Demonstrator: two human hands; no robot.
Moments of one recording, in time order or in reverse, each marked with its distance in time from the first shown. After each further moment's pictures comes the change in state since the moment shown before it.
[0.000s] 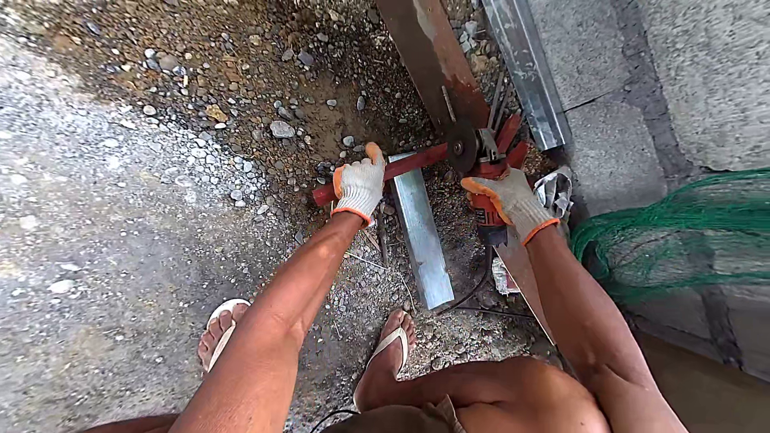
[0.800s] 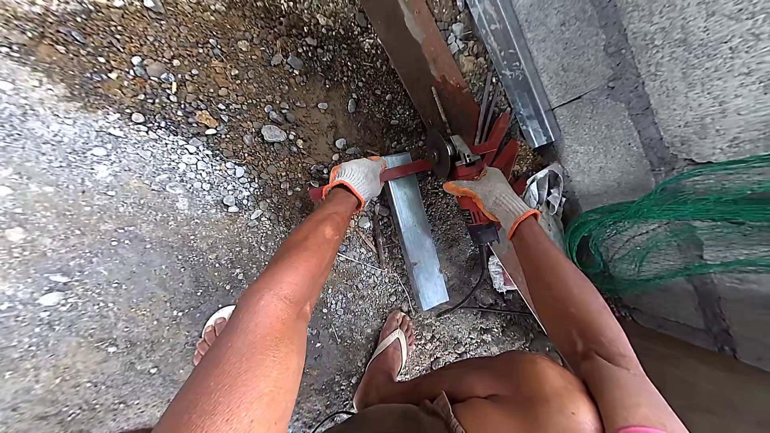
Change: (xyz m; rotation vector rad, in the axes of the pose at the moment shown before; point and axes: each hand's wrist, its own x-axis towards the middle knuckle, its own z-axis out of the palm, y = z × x) left_hand 0.007 0.000 -0.032 -0.033 -0.238 0.147; right_hand 0.016 -0.004 0.016 -0.194 -0.011 -0.009
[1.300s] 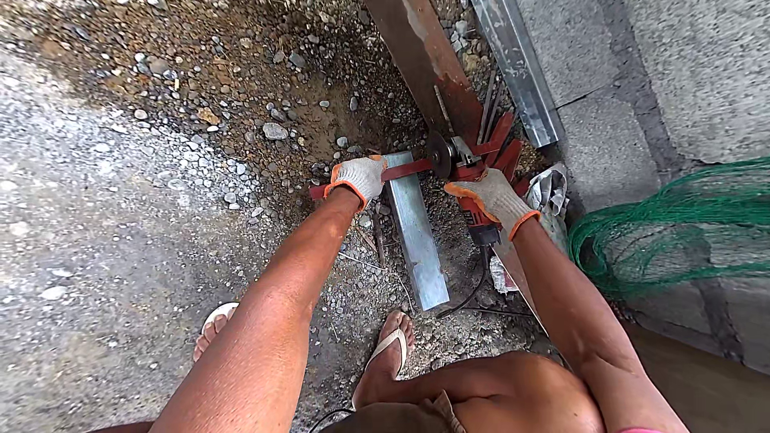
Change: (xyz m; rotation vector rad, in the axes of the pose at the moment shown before) left_hand 0.000 0.004 0.001 0.034 -0.013 -0.033; right_hand -0.001 0.002 0.000 -0.014 -0.017 0.014
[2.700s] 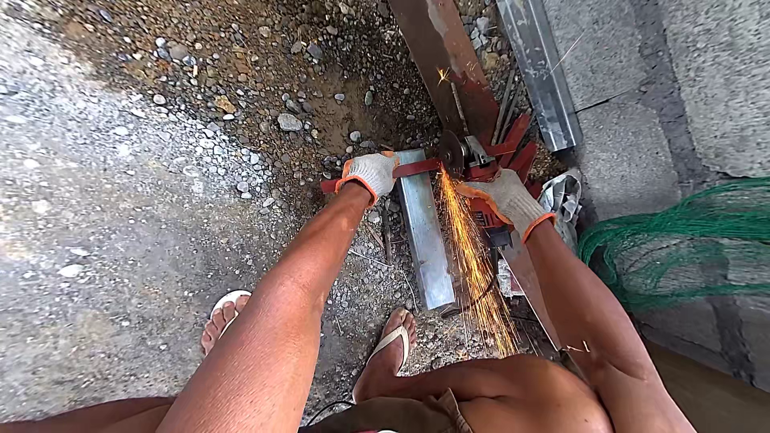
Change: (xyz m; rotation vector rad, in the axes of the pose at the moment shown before) left_hand 0.000 -0.004 0.002 -0.043 0.012 0.019; right_hand -0.003 -0.003 -0.002 -0.061 -0.020 -0.024
